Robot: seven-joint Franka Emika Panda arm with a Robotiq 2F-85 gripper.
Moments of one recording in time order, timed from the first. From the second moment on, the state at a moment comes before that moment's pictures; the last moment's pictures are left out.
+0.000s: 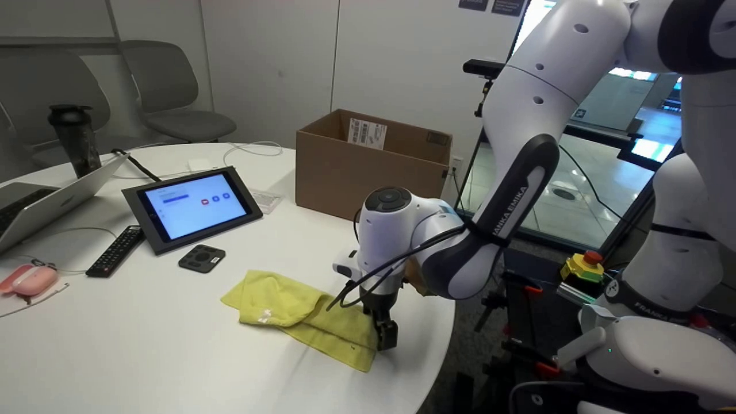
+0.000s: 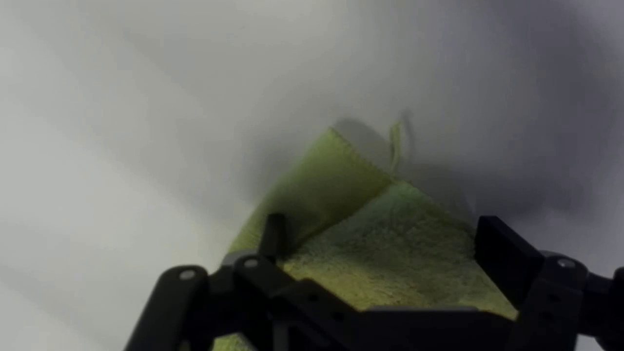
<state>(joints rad) 0.26 0.62 0.10 -2.18 -0.30 2.71 -0.13</state>
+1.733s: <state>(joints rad) 0.31 0.61 0.07 -1.99 -0.31 2.56 -0.15</state>
